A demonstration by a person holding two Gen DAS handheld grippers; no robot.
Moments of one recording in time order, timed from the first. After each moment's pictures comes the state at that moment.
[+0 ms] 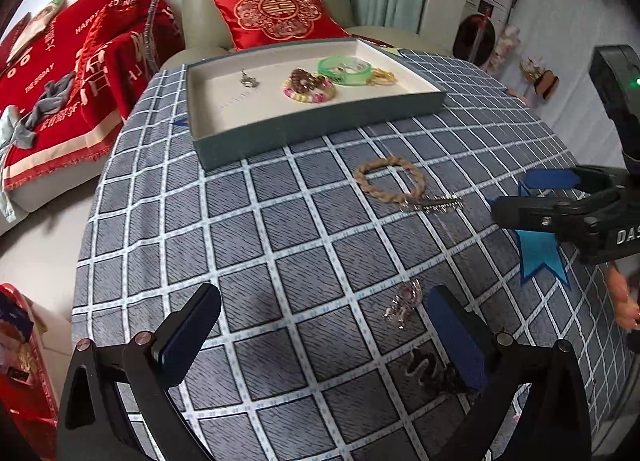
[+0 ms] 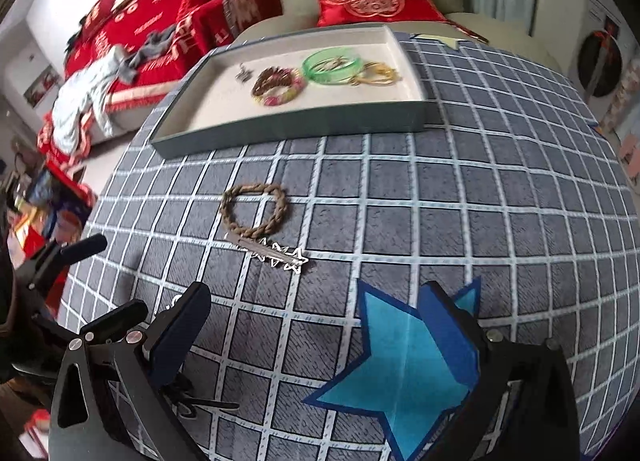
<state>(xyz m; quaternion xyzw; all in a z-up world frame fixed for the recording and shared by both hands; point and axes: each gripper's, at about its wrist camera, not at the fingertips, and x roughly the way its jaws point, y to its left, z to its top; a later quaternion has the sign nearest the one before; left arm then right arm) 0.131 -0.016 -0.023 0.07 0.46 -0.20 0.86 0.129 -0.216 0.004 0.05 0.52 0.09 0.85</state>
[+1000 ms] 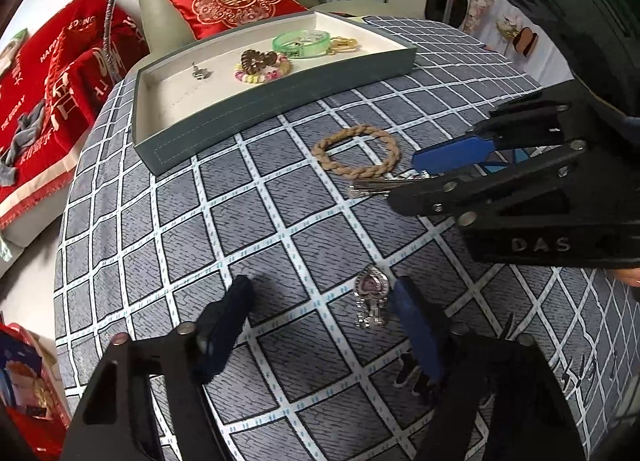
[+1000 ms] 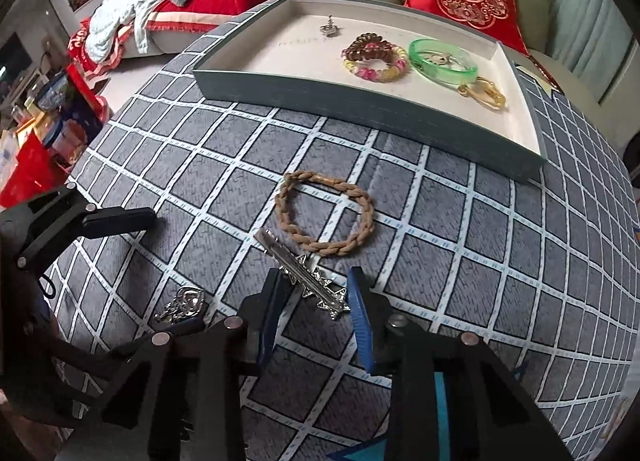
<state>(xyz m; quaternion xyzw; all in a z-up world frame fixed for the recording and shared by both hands) 0.133 -0.046 -0.042 0.13 0.48 -0.24 0.84 0.162 -0.150 -0.020 -0.08 0.55 0.16 0.81</state>
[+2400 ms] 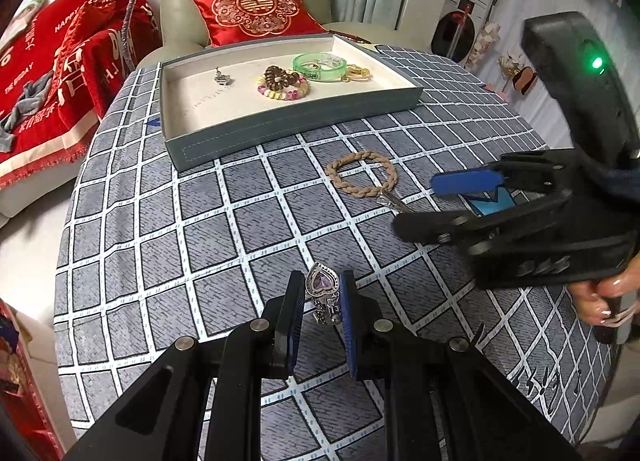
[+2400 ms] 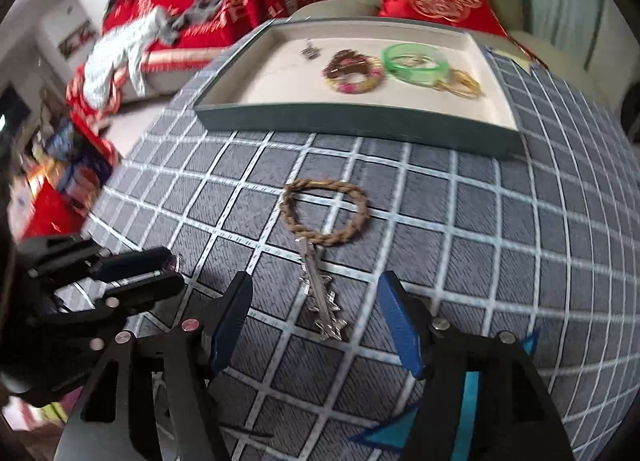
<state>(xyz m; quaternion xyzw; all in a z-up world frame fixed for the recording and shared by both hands) 0.133 -0.016 -0.019 0.06 0.47 -0.25 0.85 0.150 -0.162 -0.009 -0.02 0.53 0.15 0.83</state>
